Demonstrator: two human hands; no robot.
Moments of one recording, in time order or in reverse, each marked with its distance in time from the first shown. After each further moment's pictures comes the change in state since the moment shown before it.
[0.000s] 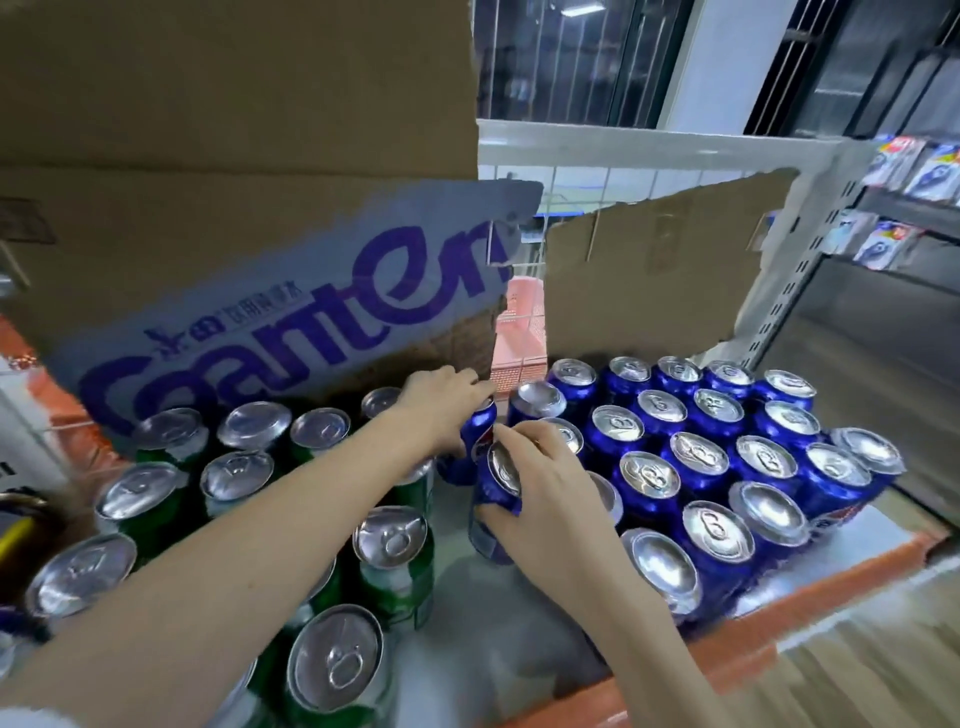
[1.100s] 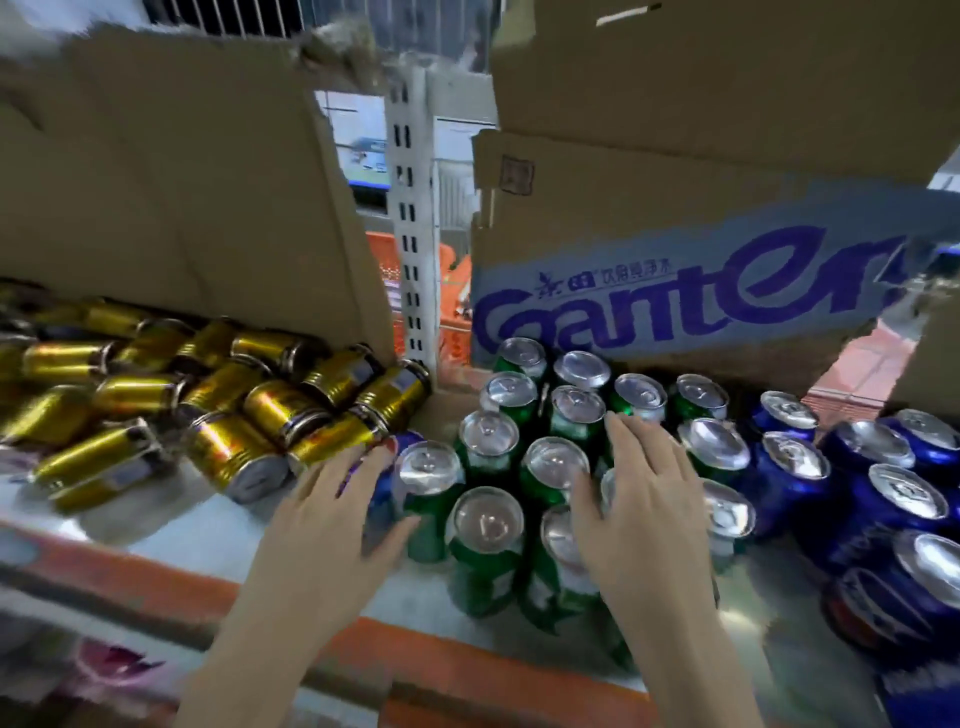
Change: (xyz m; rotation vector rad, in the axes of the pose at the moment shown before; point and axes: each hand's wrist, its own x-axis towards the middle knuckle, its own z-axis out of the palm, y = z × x) left_hand -0.376 -0.054 0.046 -0.334 0.260 -0.871; right_hand -0.022 -0.145 0.086 -0.011 0.139 -0.206
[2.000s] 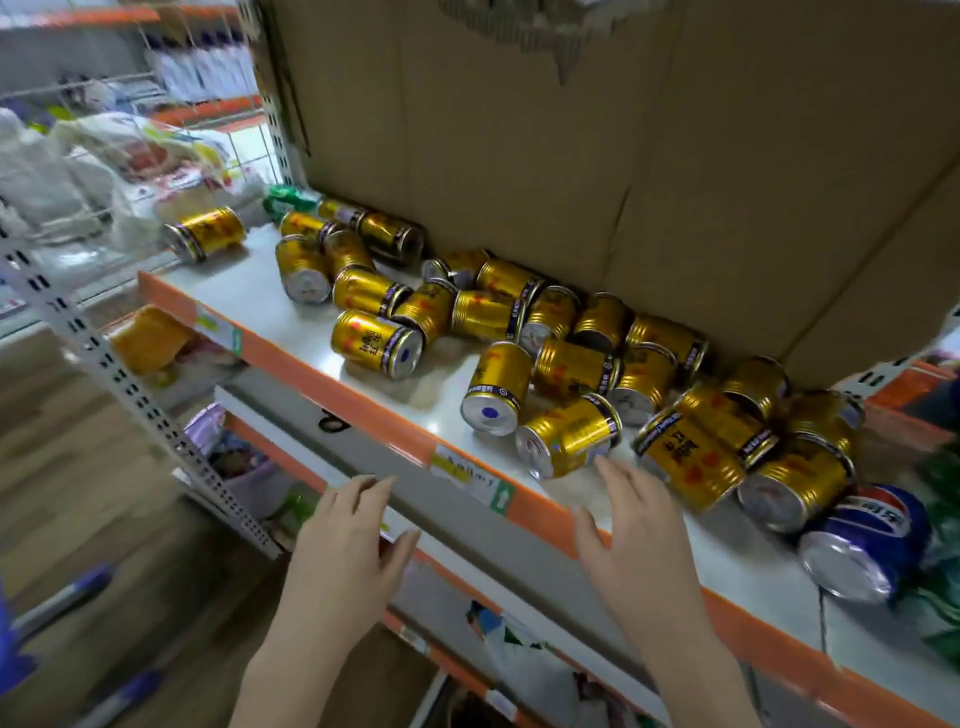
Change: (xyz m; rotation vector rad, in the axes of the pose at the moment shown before) left_hand -0.143 -0.392 -0.060 -0.062 0.012 -0.431; right_hand -0.087 -0.367 0.181 0.144 -0.424 -0.167
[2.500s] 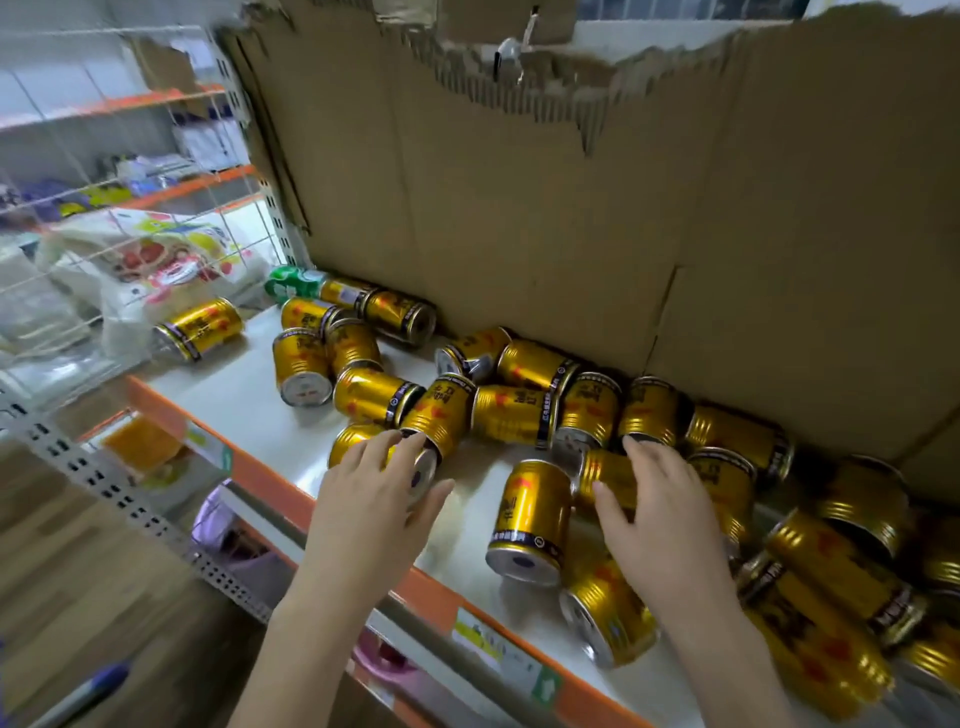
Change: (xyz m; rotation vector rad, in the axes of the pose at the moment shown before) left_hand 0.174 0.005 -0.026 0.142 0.094 0.058; right_hand 0.151 -0.018 0.015 0.058 -0.103 0.107
